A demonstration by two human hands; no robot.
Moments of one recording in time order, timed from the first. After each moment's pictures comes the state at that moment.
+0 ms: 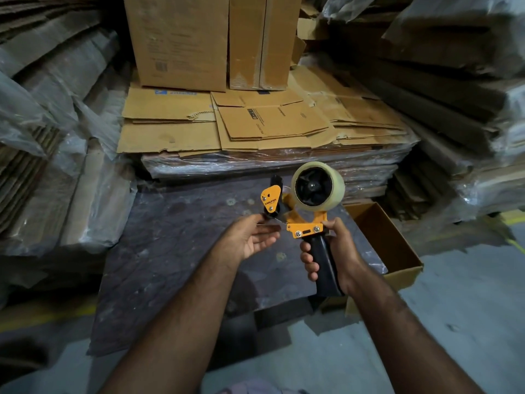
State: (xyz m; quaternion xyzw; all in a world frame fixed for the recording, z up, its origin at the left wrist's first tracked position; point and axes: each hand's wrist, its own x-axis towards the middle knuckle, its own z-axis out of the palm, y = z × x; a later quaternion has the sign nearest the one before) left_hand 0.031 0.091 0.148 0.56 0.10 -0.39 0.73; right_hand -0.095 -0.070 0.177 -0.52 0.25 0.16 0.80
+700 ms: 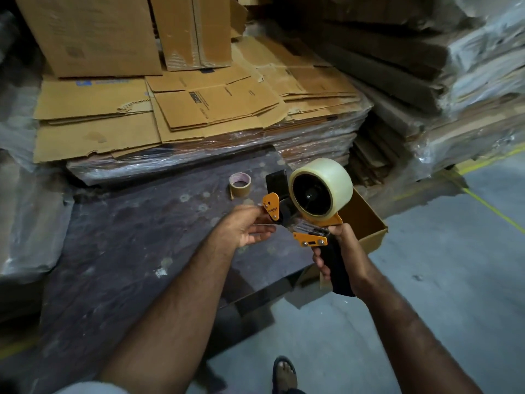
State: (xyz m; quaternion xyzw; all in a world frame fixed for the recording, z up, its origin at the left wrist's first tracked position) left_hand 0.022 -0.031 0.141 0.66 0.03 -0.43 0.61; right_hand -0.165 -0.175 0.151 -0.64 0.27 0.03 0.72
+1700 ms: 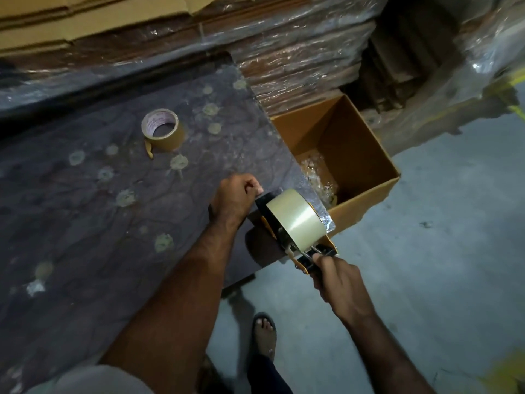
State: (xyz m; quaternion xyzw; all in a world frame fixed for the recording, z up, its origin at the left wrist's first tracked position) left_hand 0.092 -0.248 -0.105 0.92 -0.16 -0.15 0.32; right_hand -0.154 -0.339 -0.056 -0.77 0.41 0.03 0.49
